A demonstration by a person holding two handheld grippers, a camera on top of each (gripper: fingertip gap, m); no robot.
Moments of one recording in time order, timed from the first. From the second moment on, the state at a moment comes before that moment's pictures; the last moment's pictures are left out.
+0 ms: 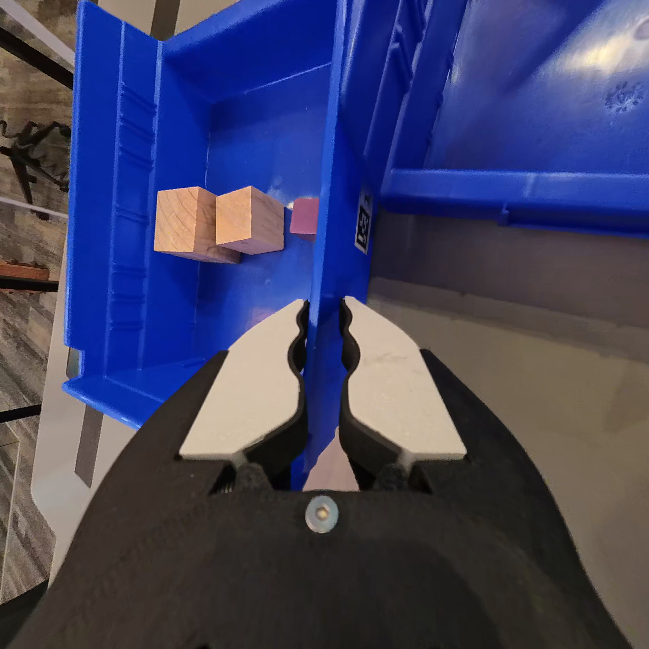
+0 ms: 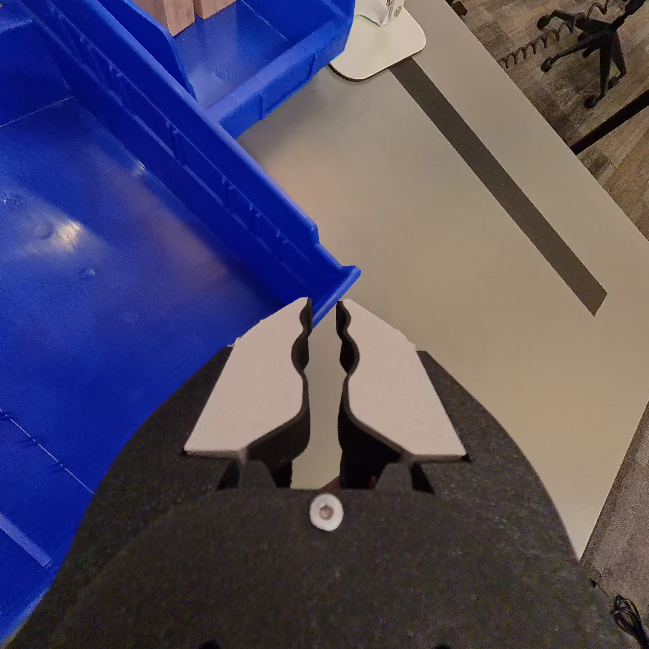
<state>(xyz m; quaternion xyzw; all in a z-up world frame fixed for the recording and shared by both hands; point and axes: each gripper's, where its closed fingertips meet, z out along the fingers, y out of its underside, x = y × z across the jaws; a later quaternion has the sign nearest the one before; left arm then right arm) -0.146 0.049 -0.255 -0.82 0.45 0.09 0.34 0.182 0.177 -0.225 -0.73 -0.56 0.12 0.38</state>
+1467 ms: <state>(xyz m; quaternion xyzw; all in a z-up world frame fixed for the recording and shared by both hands) -0.114 0.065 -0.214 -0.82 0.42 0.11 0.37 0.102 0.010 -0.201 -0.57 -0.72 0.19 0.36</state>
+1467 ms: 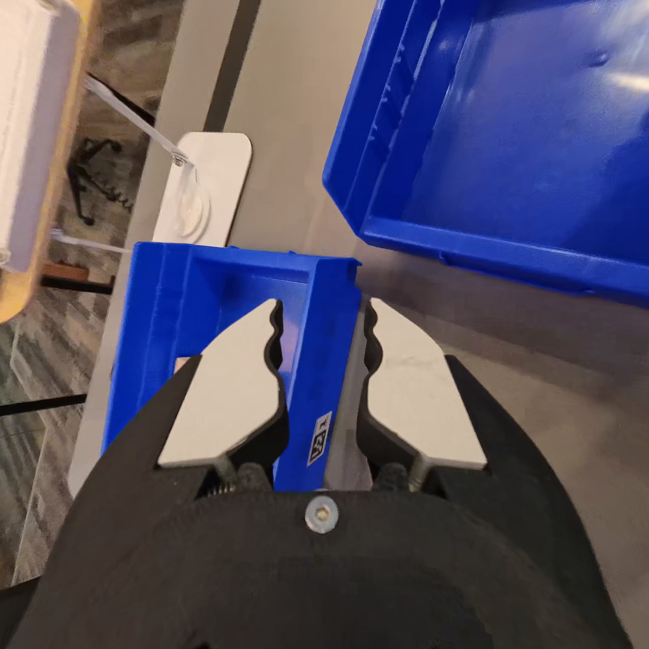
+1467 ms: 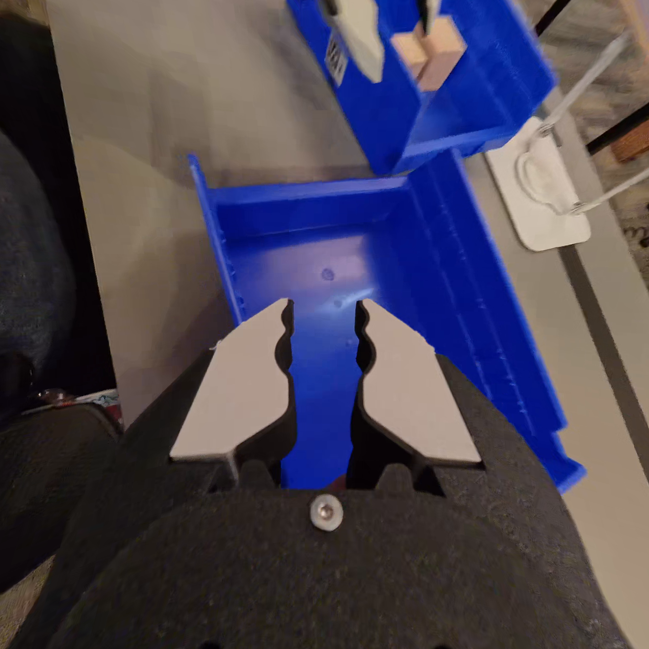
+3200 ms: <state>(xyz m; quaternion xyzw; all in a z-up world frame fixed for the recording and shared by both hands) -0.337 -0.109 -0.239 -0.85 0.49 0.13 0.10 0.233 0.158 -0.234 -0.61 -0.74 0.07 0.27</state>
